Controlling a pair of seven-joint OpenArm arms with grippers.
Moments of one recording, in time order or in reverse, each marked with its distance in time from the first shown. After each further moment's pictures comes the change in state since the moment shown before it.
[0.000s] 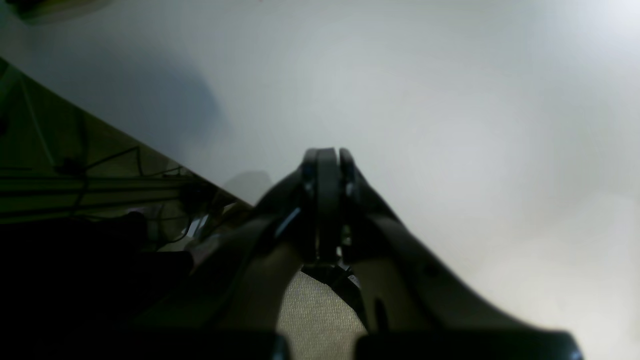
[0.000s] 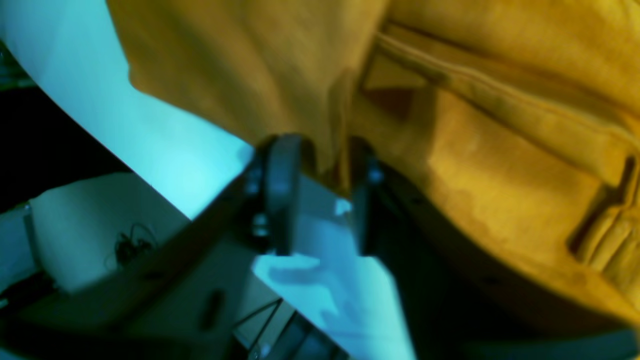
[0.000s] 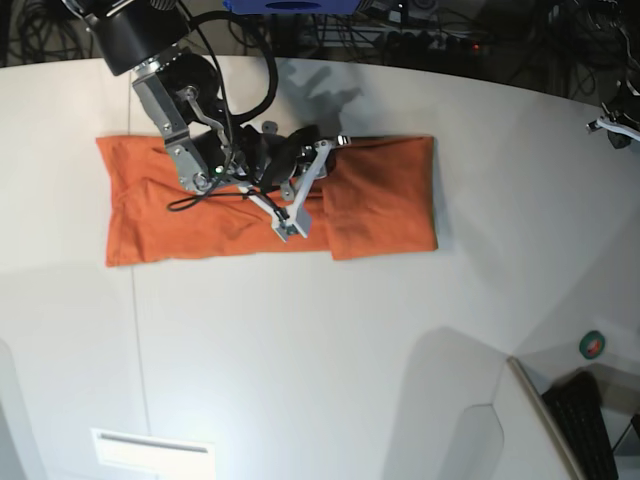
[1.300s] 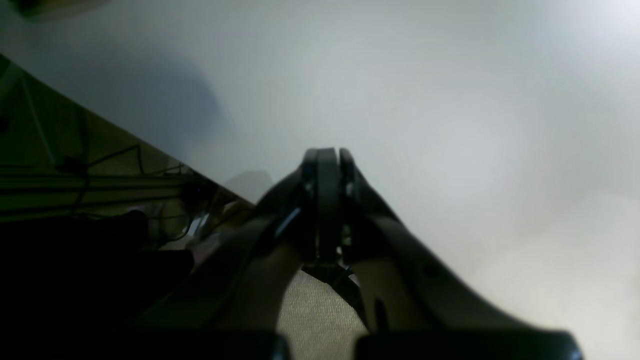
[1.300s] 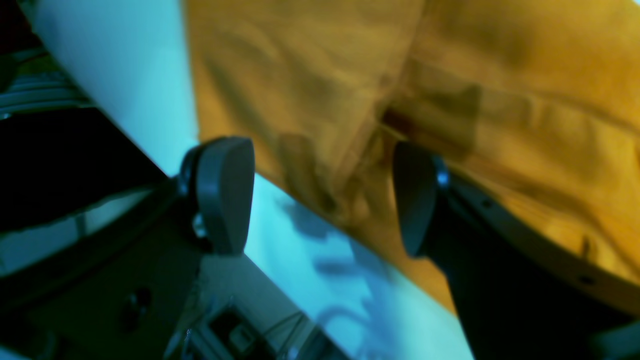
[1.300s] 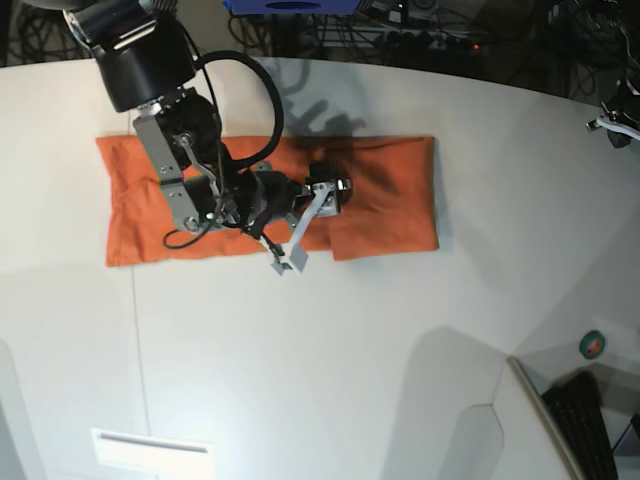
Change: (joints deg) left arm 0.1 0.0 0.1 0.0 0.0 0.0 0.0; right arm 7.0 -2.5 5.8 -8.3 4.5 2.9 -2.3
